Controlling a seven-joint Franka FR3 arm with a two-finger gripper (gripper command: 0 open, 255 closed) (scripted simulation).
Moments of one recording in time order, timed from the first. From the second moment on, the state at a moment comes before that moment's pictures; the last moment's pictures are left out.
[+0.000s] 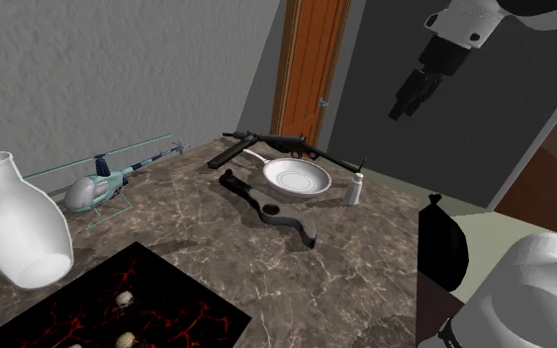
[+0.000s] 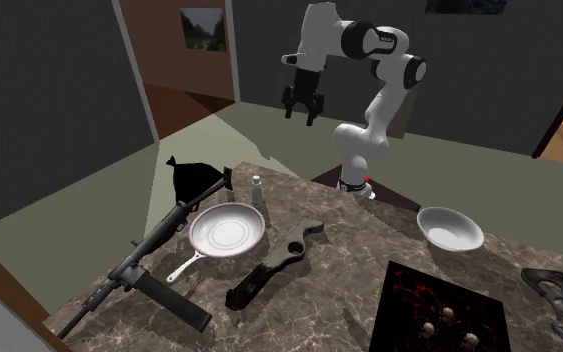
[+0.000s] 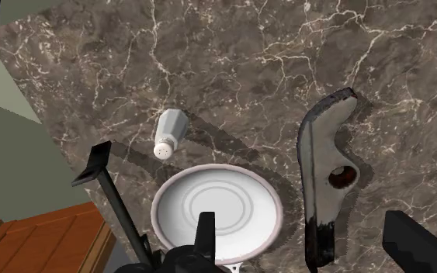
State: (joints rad) arm -0.01 -0.82 -0.06 -2.26 0.00 1.69 -0.17
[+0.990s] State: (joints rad) arm 0.03 -0.43 0.03 -2.22 0.04 1.93 -0.07
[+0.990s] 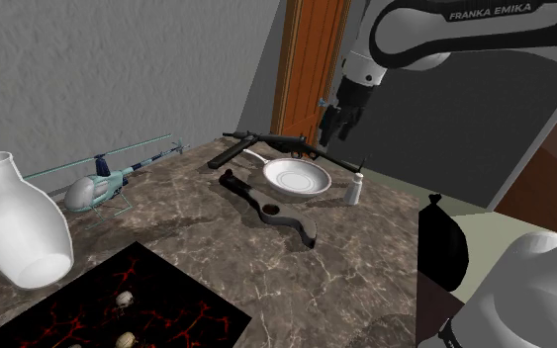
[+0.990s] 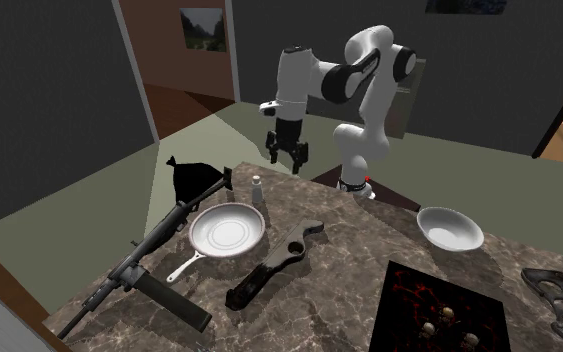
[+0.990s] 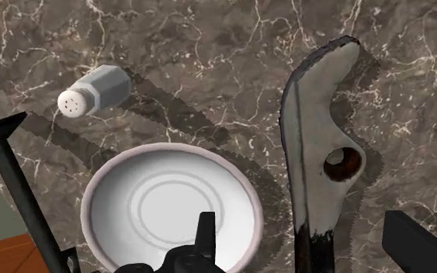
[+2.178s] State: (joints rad) arm 0.10 0.22 0.13 -1.87 0.01 2.09 0.08
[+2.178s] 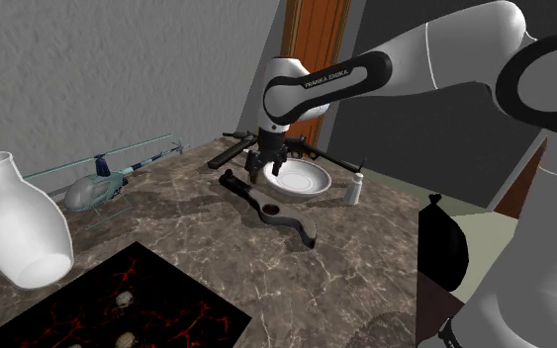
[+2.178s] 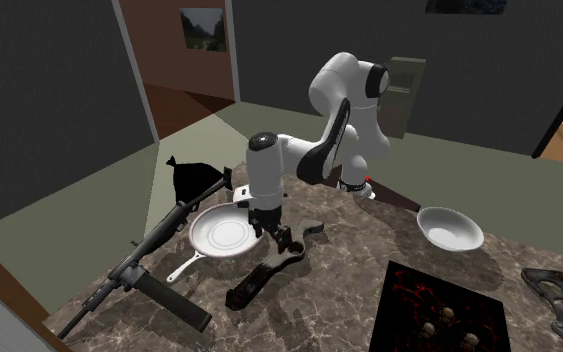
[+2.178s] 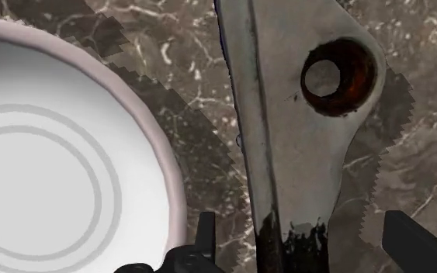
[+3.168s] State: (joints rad) arm 0.12 0.38 0.13 -1.82 -0.01 2.18 0.10
